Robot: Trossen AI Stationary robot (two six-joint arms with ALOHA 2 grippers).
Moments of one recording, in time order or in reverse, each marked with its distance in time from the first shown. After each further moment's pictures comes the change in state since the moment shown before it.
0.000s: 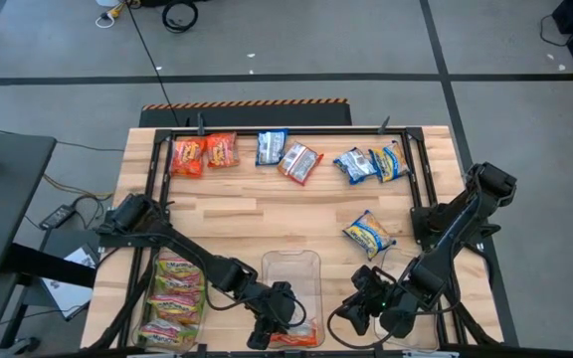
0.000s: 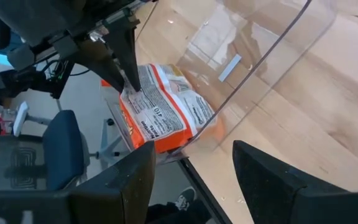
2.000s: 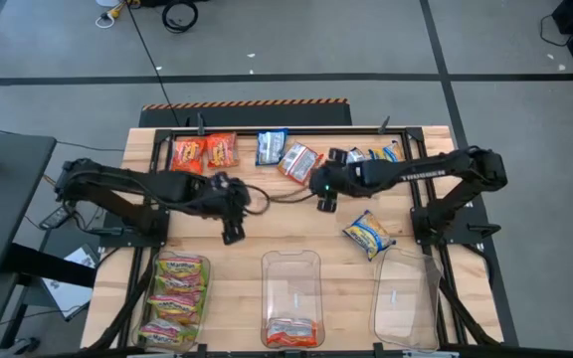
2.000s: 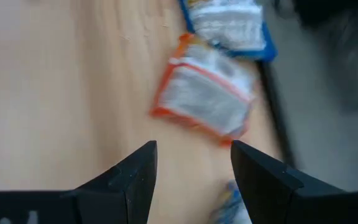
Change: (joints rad) left arm 0.370 -0.570 -0.011 -0.953 -0.470 -0.006; right arm -0.945 -0.039 -0.004 -0.178 -0.003 -1.683
